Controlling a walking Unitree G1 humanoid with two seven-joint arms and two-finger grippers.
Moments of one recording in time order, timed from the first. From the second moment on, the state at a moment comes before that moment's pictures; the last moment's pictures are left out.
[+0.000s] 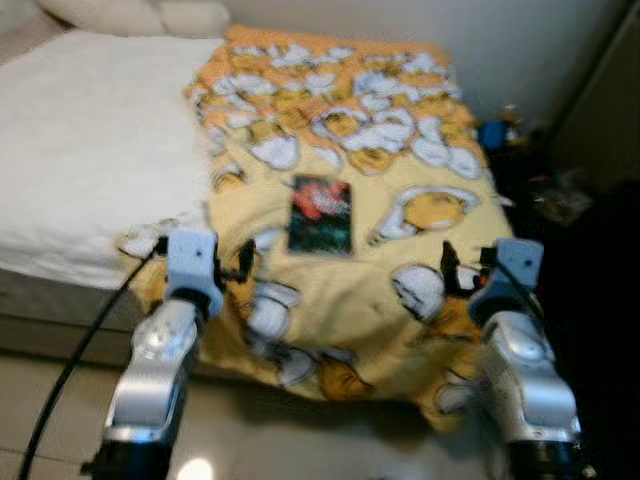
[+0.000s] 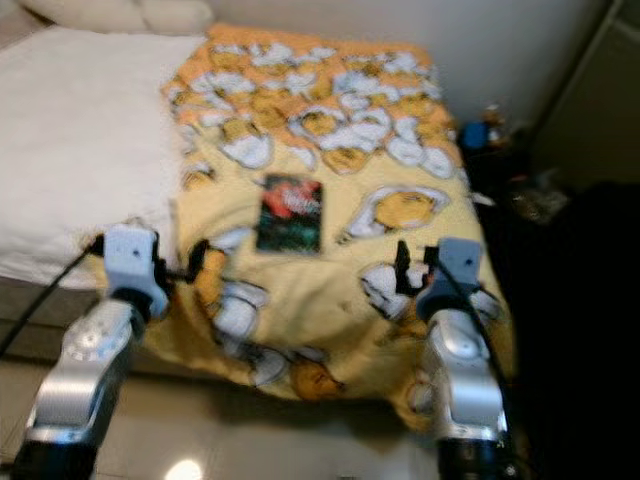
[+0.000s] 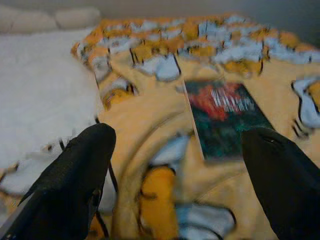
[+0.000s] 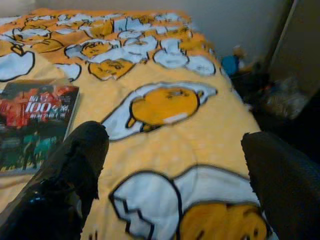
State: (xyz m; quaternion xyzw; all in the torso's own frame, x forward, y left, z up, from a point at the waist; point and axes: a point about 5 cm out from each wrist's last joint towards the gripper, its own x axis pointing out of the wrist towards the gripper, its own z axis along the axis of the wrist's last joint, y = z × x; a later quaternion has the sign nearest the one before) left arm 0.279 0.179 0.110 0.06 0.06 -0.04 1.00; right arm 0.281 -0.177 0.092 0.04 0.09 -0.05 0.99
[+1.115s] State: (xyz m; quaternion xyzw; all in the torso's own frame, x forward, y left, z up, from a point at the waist) left arm 0.279 0.185 0.108 0.04 0.05 -0.06 1.00; right arm 0.285 -0.161 0.098 0.02 0.07 -0.03 1.00
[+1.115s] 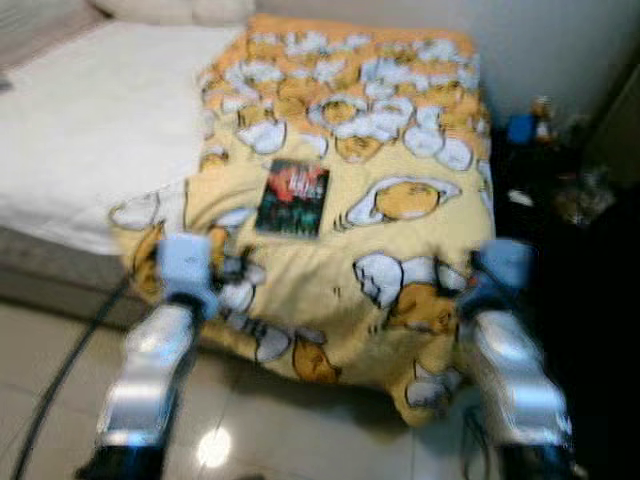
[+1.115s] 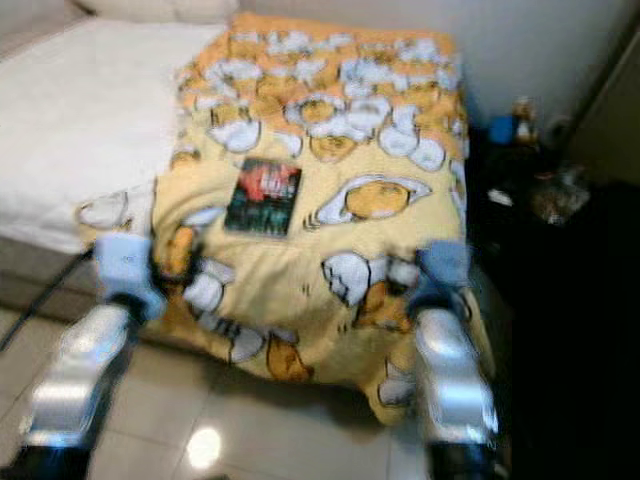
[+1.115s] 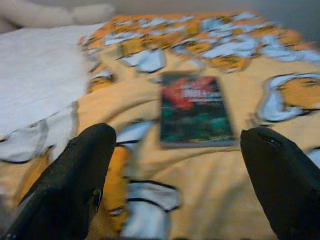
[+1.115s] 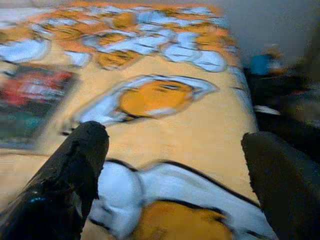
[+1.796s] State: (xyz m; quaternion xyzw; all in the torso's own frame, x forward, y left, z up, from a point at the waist) left arm 0.279 0.183 0.111 0.05 0.04 -0.06 1.00; right arm 0.286 -0.155 0.095 0.00 0.08 0.01 1.00
